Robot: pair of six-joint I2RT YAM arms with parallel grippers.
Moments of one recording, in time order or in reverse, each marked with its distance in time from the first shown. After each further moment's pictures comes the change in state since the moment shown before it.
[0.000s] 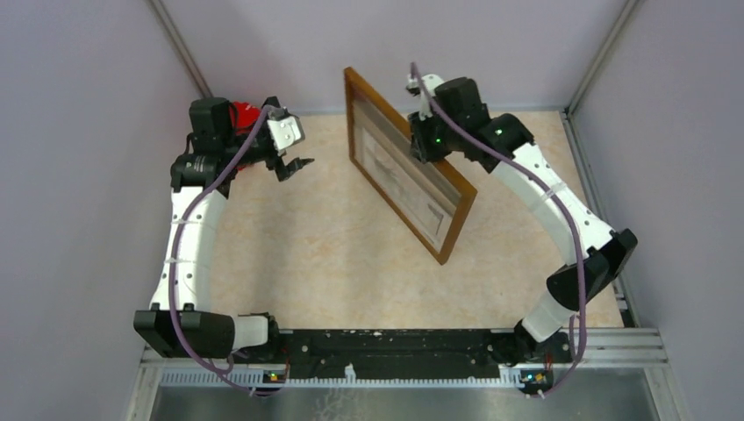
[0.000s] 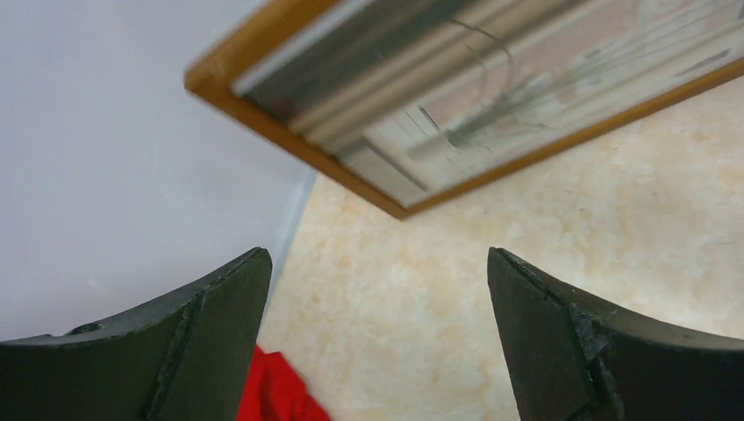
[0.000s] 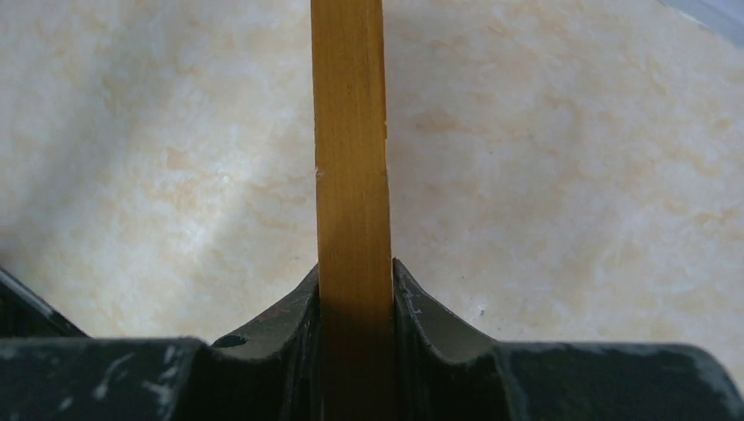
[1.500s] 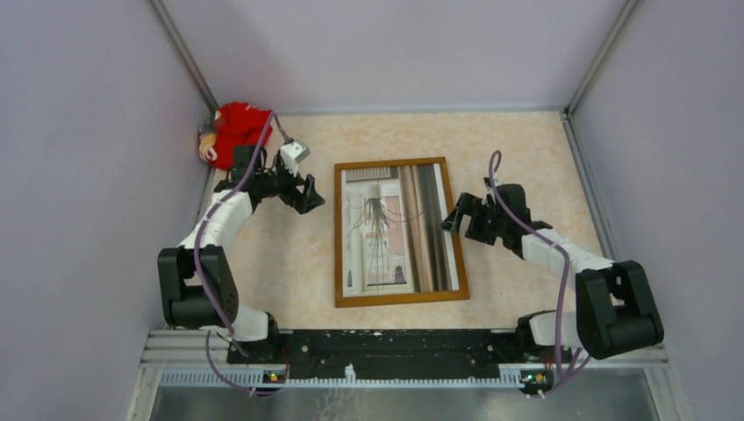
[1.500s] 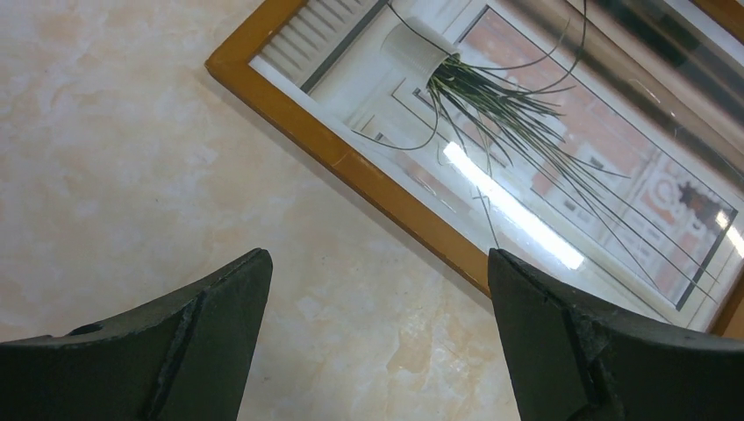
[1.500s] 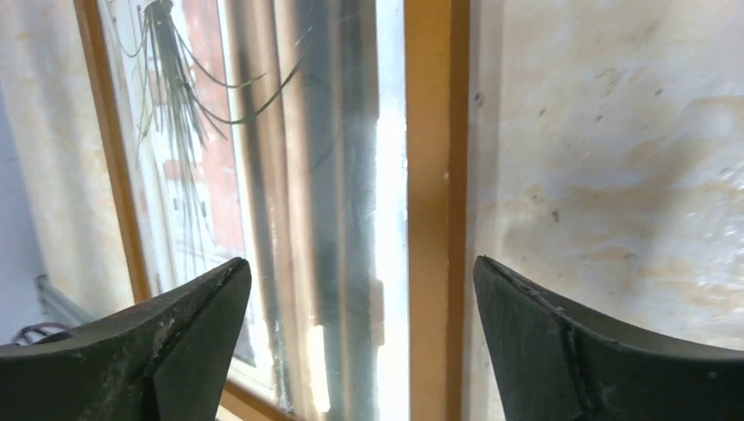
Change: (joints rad) left arm 0.046 0.183 -0.493 0.343 -0.092 -0.526; right arm -0.467 -0.323 -1.297 0.845 -0.377 0.542
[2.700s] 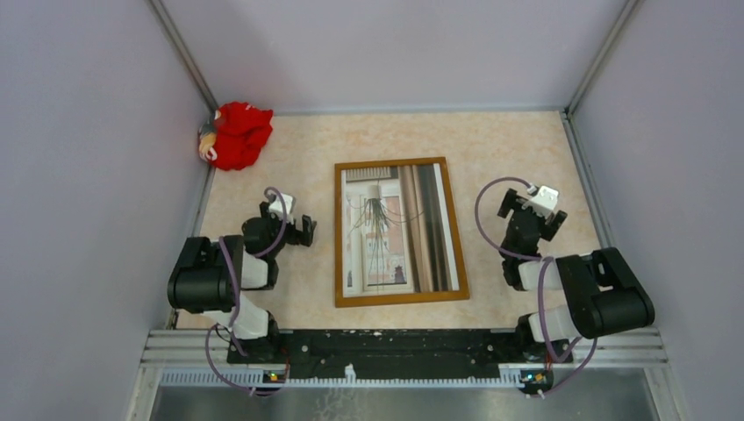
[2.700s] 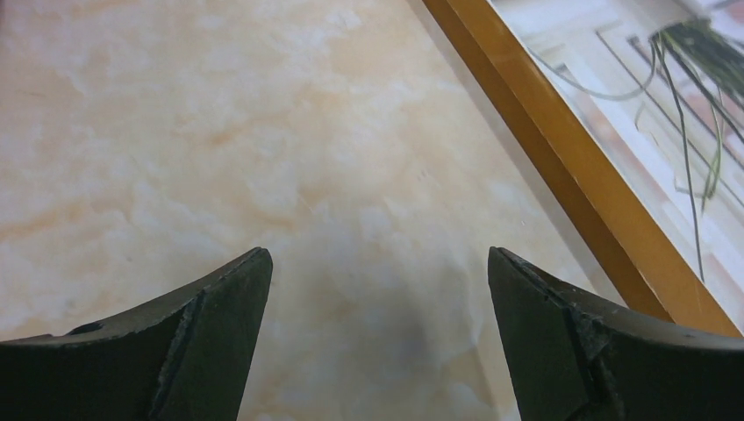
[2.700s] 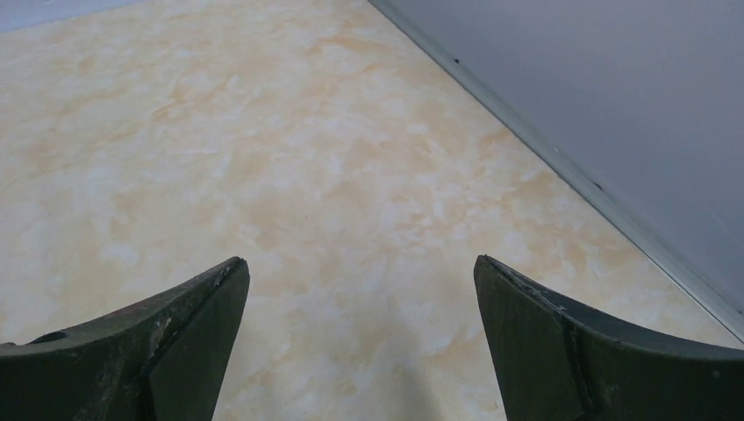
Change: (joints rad) left arm 0.010 0.094 -0.768 1.387 -0.402 -0.373; right arm -0.040 0.099 -0.347 1.054 1.160 -0.470
